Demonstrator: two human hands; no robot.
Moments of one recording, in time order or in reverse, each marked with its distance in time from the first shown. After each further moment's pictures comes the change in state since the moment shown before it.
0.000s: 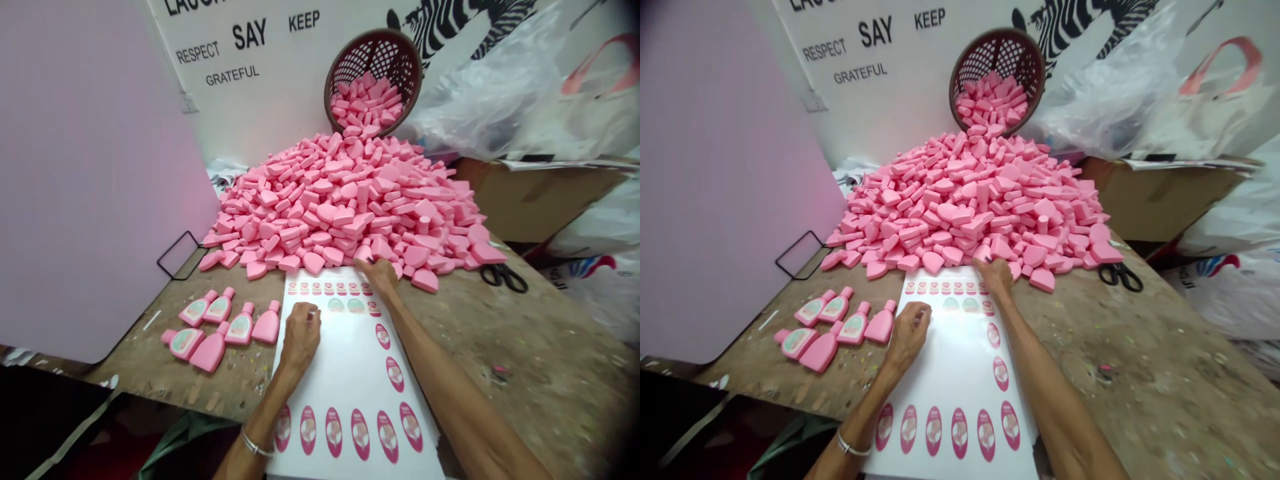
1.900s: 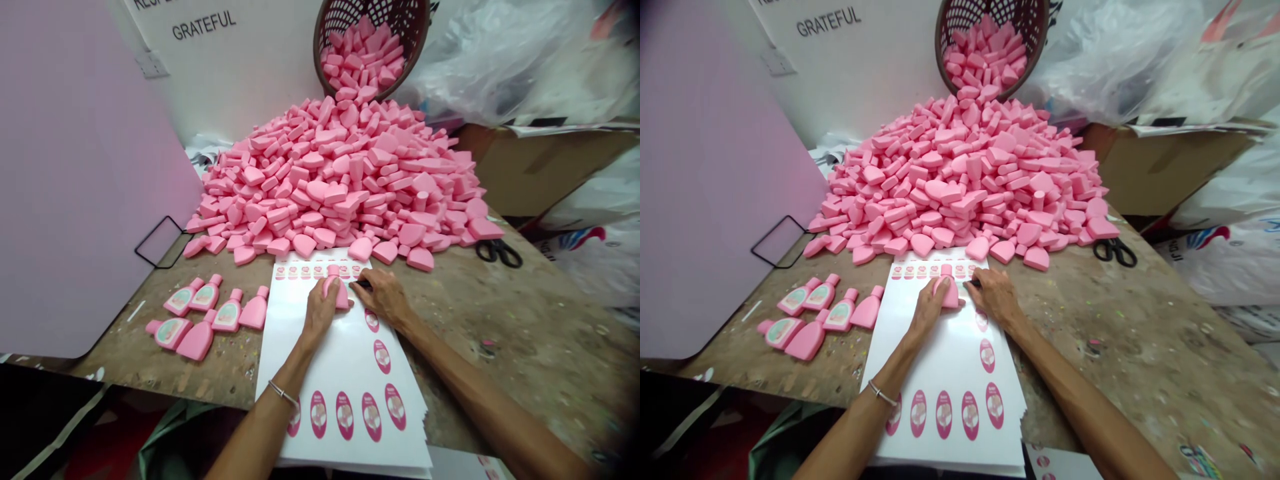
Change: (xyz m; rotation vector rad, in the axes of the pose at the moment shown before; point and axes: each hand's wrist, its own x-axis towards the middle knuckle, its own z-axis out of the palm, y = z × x) left_hand 0.013 0.012 0.065 -0.557 -0.229 -0.326; right_hand -0.081 0.041 -0.020 -0.110 -0.075 -0.598
